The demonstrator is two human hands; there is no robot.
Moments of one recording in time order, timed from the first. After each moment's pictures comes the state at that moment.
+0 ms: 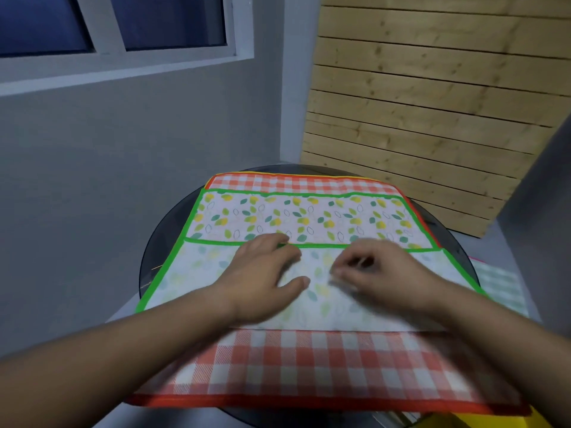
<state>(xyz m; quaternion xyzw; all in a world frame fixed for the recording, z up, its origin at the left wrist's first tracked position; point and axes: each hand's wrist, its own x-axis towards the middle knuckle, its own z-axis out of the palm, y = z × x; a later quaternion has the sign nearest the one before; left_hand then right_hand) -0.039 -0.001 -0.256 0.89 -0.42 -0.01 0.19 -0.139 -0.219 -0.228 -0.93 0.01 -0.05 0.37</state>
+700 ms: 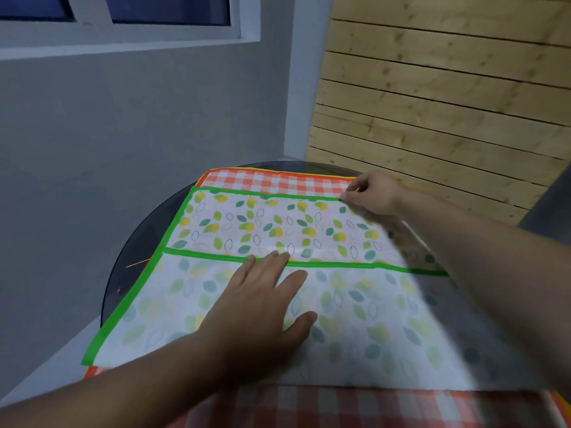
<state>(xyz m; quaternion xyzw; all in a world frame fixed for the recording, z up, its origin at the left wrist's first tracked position) -0.034 -0.011 -0.290 0.91 -0.41 0.02 0.11 0.056 -0.317 -0.230 -0.95 0.16 -0.04 0.26</state>
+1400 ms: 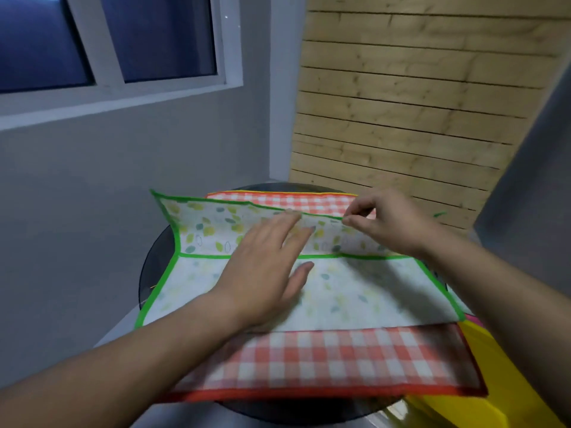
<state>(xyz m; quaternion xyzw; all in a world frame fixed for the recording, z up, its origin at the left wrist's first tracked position) -0.076 -0.012 -0.205 0.83 -0.48 0.23 0.15 -0.124 -0.257 -0.151 -0.97 0.03 -0.16 0.20</state>
